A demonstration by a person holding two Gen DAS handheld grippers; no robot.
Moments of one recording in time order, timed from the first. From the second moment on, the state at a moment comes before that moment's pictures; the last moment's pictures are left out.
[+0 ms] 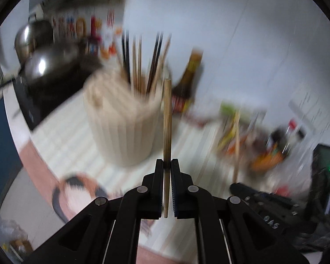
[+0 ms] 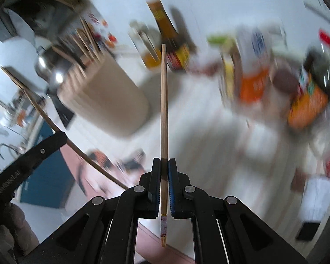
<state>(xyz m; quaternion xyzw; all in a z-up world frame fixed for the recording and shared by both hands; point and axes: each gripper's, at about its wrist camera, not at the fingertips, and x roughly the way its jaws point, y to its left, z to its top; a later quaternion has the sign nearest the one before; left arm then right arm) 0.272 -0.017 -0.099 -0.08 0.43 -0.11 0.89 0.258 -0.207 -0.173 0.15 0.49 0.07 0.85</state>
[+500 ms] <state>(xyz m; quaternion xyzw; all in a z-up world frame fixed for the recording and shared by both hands) 0.366 0.020 0.039 -0.07 0.32 -0.08 0.94 0.403 -0.159 -0.044 0.16 0.35 0.12 0.91</state>
